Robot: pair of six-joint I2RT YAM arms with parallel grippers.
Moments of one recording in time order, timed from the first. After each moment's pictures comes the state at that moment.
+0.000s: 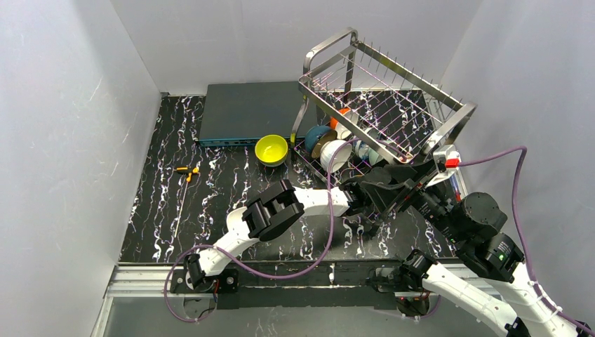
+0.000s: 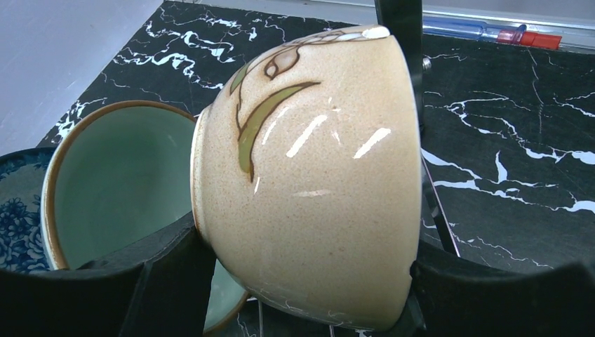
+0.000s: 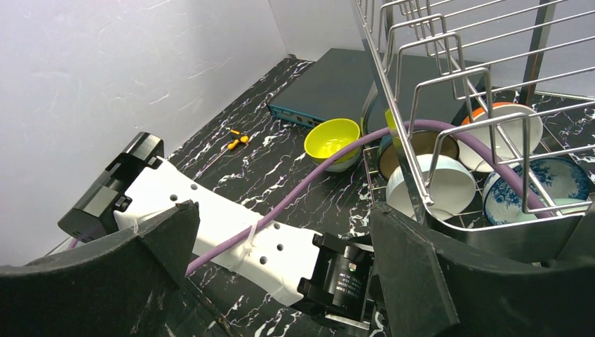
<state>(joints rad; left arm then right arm) -1.17 2.43 1.79 0.47 -0.29 0.32 0.86 0.41 0.90 -0.42 0.09 0.32</state>
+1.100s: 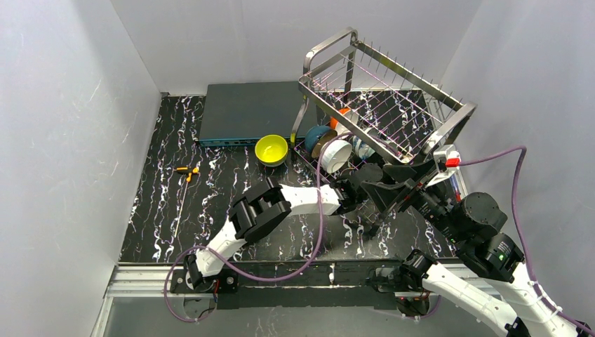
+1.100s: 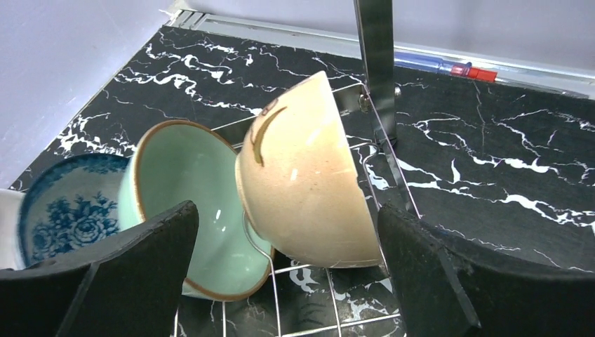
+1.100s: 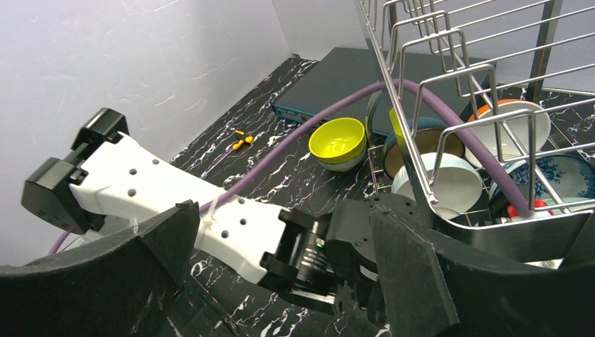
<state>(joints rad) -1.16 2.29 1.64 0.51 -0.21 0.27 0.86 0.41 0.90 -0.42 0.09 0.34</state>
